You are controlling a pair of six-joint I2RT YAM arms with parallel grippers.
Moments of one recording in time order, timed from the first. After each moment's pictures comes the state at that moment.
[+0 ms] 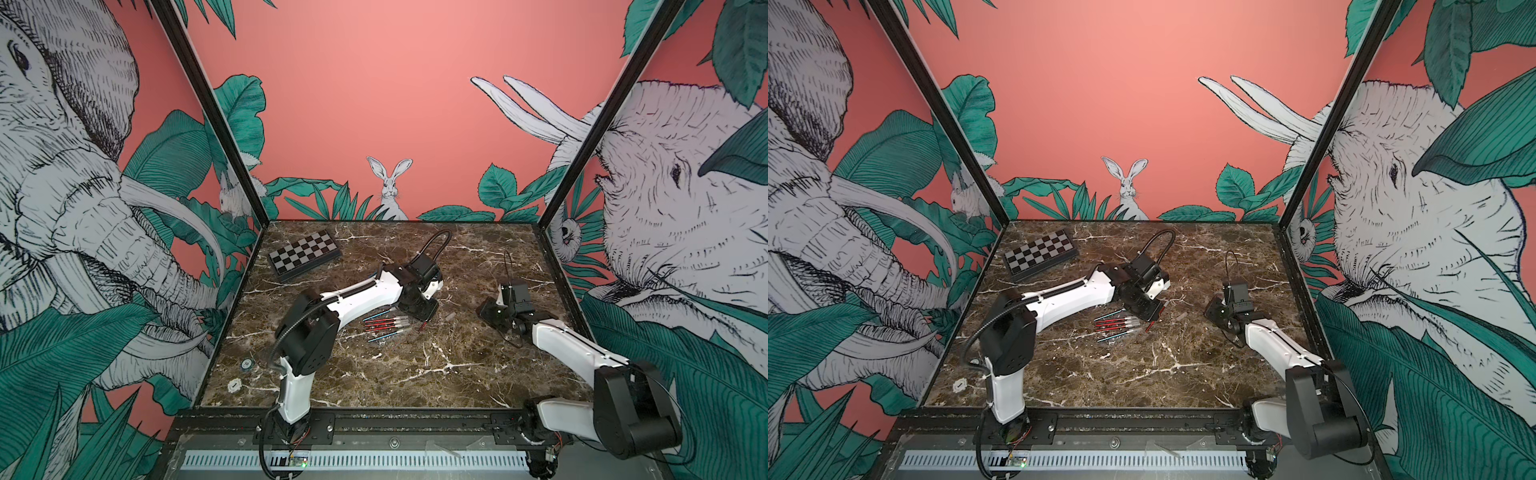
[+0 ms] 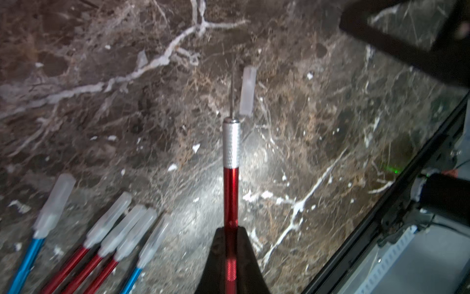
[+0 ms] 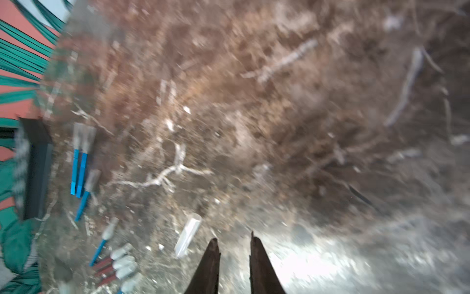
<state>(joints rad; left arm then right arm) -0.88 1.97 1.57 -0.79 0.28 -0.27 0.20 1.27 0.60 -0.28 -0.17 0.72</state>
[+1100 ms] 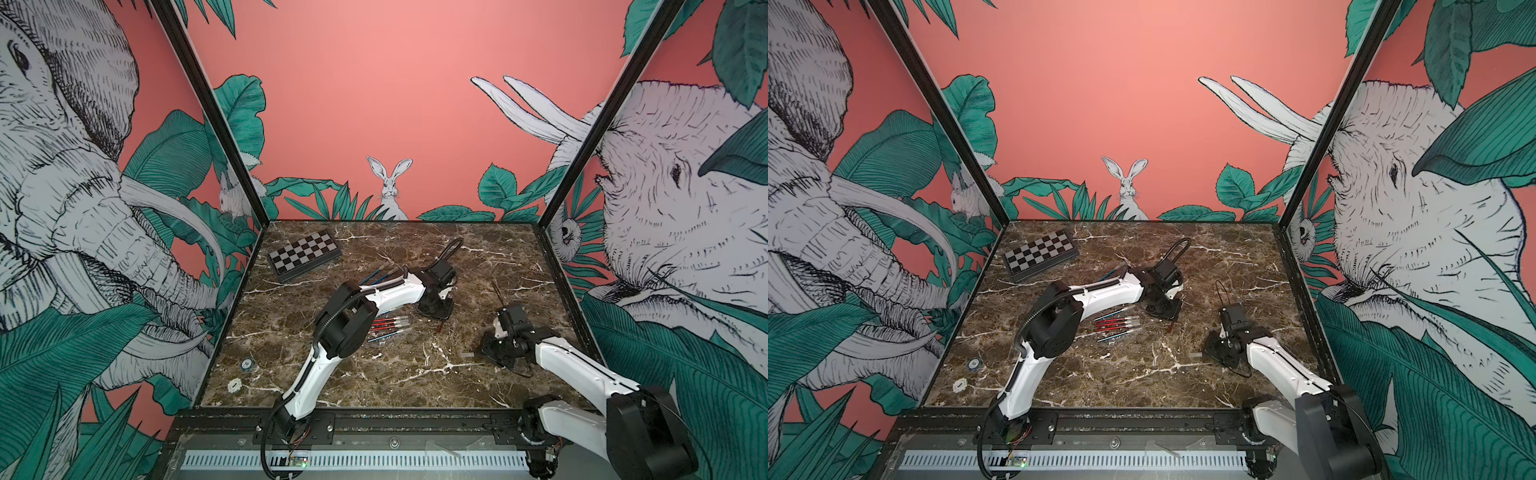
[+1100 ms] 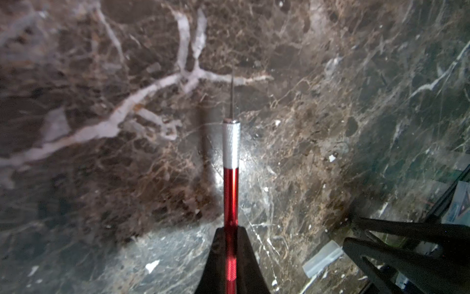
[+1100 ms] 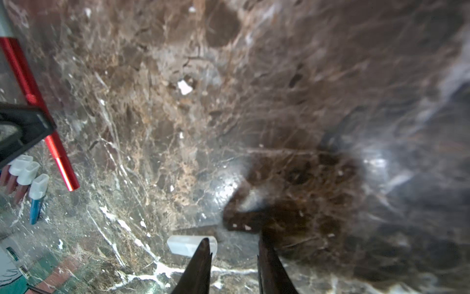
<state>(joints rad) -0.91 2.24 1.76 -0.72 0.31 -0.47 0.29 1.13 0.46 -0.56 -0.25 0.71</state>
